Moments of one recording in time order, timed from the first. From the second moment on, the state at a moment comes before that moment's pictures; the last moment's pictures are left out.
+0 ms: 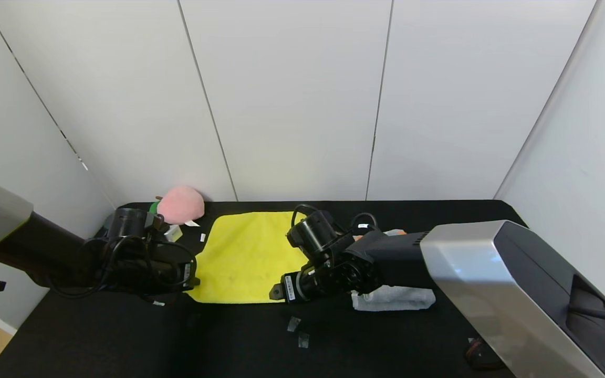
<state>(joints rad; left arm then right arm) 0.04 2.08 -0.99 -0.16 -0.23 -0.08 0.76 2.52 -1.93 0.25 0.08 0.41</state>
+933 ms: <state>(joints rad) 0.04 2.08 -0.99 -0.16 -0.25 -0.09 0.77 2.55 -1.93 0.26 0.07 0.41</state>
